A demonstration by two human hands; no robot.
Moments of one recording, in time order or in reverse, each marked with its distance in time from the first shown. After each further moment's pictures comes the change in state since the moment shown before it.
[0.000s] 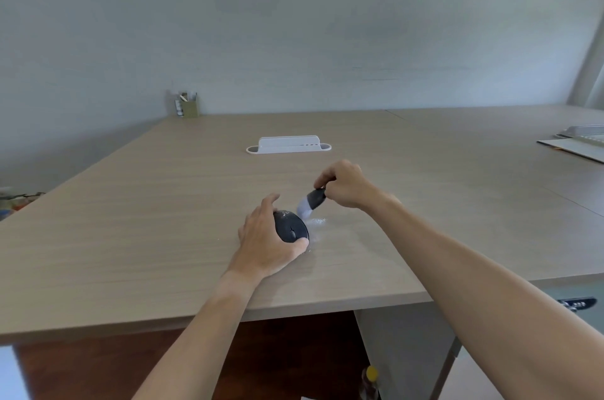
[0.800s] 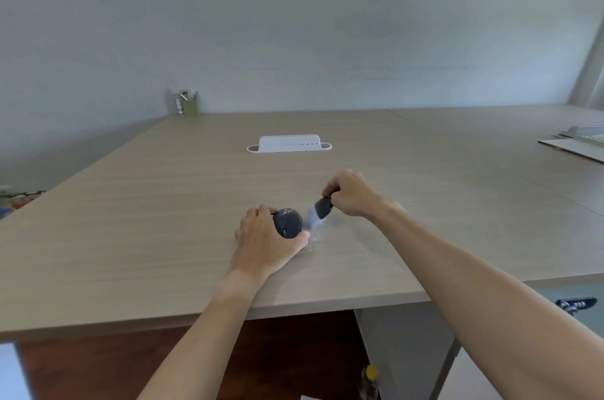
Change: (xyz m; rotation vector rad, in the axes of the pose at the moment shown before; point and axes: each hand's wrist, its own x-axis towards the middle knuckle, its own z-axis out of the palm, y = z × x) left_hand -0.001 0.000 0.005 0.122 0.062 -0.089; right_hand -0.004 0.017 0.007 -0.024 -0.047 0.005
